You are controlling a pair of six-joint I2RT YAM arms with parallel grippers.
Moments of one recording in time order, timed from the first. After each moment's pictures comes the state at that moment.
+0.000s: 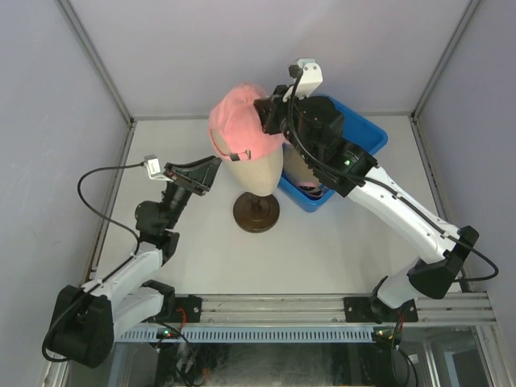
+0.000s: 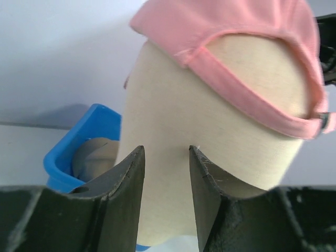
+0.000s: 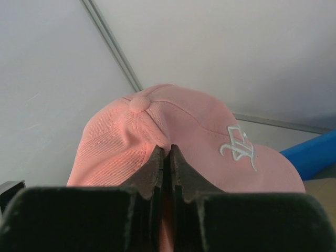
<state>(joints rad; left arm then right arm) -0.32 1.01 0.40 1.06 0.23 -0.82 0.85 1.51 1.74 -0.21 0.34 0.32</state>
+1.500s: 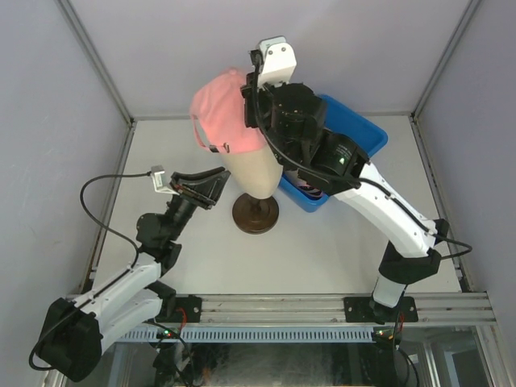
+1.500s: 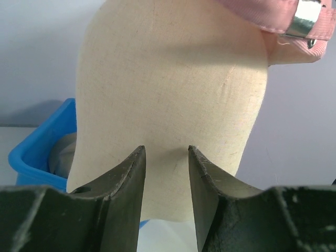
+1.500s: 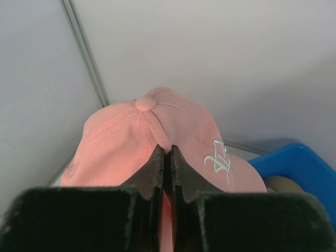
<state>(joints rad) -0.47 0.87 0.34 1.03 0.19 -0.75 1.06 1.72 2.31 -0.55 0.65 0.03</state>
